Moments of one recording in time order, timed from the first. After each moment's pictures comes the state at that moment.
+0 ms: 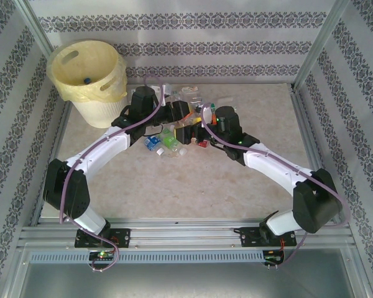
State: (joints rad) left arm -0.44 1.59 1.30 -0.07 0.45 -0.71; right arm 0.56 1.43 1.00 0.09 -0.44 0.32
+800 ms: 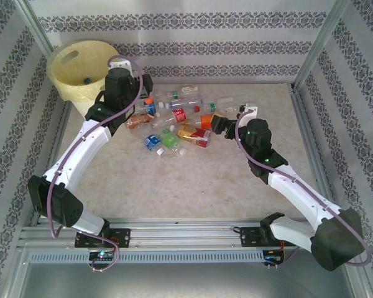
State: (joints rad) left arm -0.31 1.50 1.51 -0.31 -0.19 -0.37; right arm 0.41 1.10 0.74 0.15 0.06 0.41
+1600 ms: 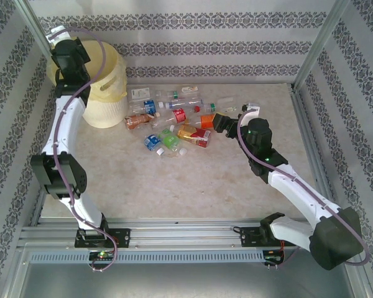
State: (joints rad) left arm 0.12 1.78 1.82 -0.07 -0.44 -0.14; right arm 0.39 1.12 0.75 0.16 0.04 0.45
